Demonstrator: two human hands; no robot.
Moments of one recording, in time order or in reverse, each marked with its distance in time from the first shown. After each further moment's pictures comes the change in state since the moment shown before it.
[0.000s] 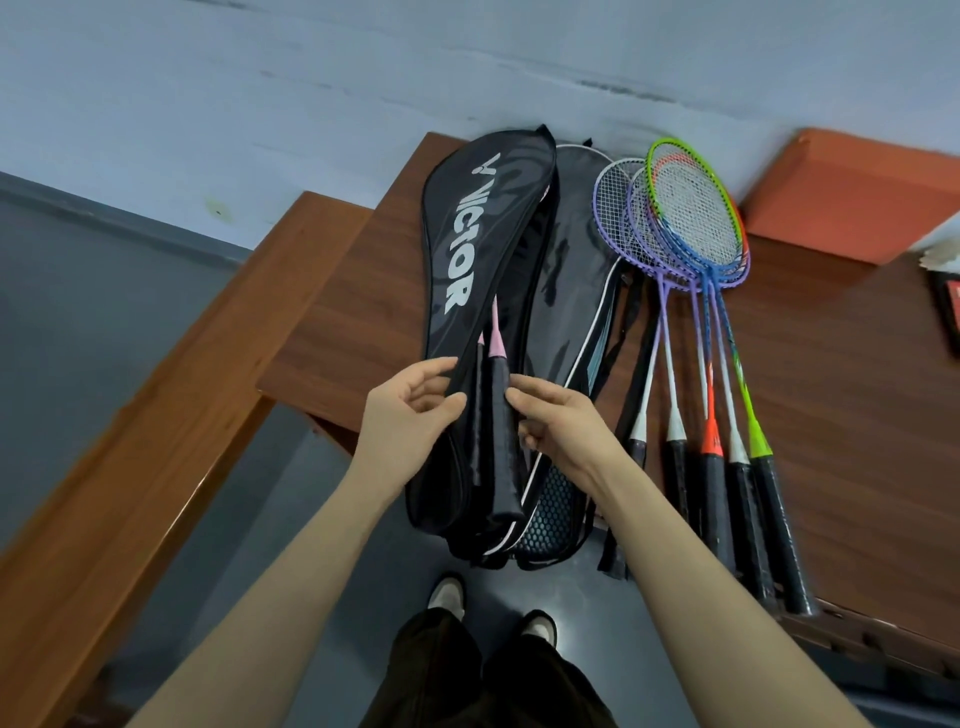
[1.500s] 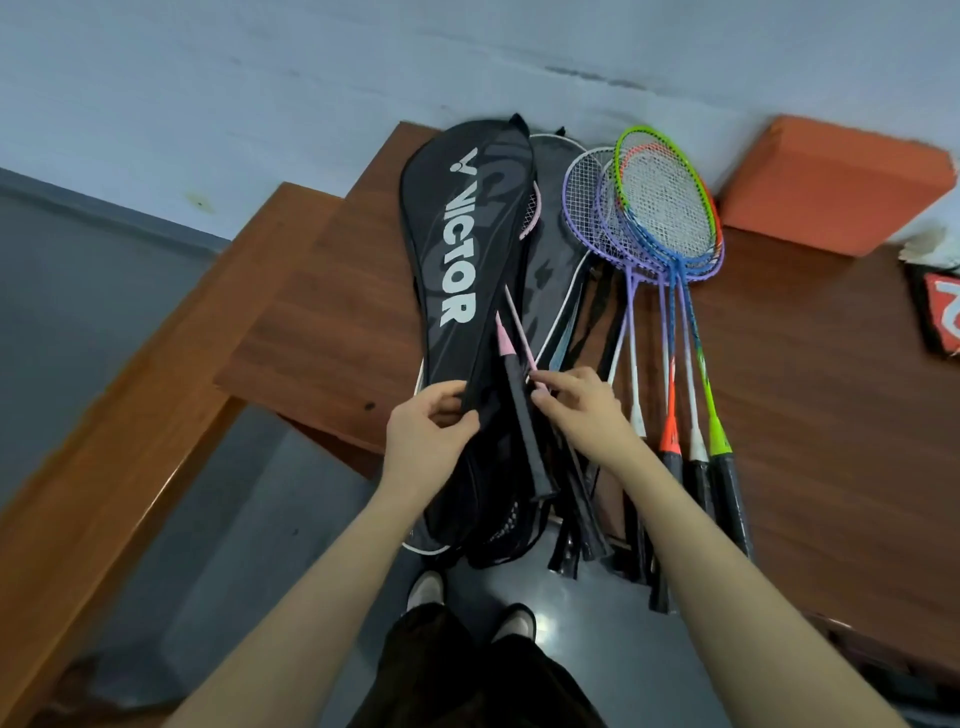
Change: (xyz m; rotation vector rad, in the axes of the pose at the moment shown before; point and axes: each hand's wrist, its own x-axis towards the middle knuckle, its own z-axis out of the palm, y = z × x) left_hand -0.004 -0.022 0.077 0.139 0.090 -0.026; right_hand 0.010 -0.009 -0.091 -1.037 0.177 -0.241
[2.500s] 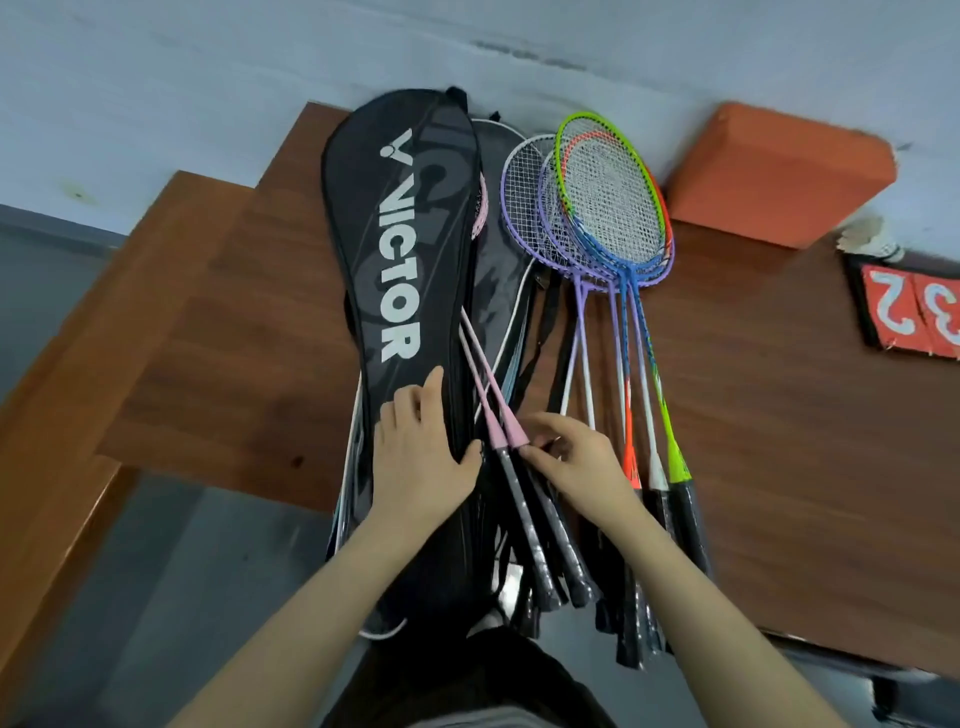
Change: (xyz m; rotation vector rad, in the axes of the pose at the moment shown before) left_hand 0.054 0.000 0.056 0.803 -0.089 0.305; right_hand 0.009 0.044 -0.015 0.071 0.081 0.031
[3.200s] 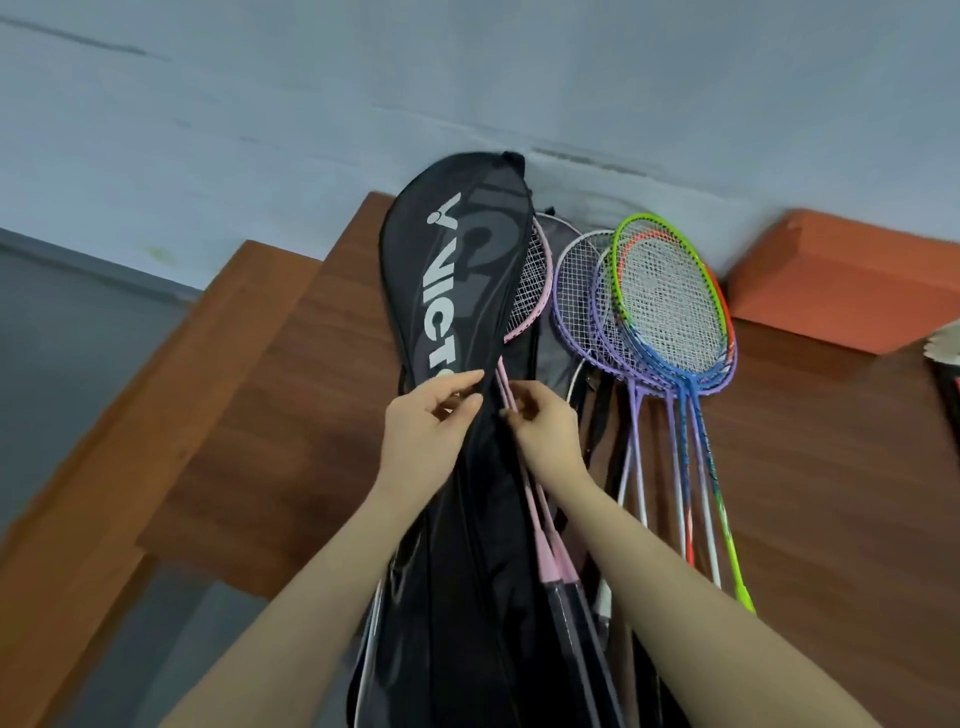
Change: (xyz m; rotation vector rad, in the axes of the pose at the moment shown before) left_hand 0.124 -0.007 -0.056 -0.722 0.179 -0.092; right_hand 0.156 -0.082 0.025 0.212 0.170 -0.010
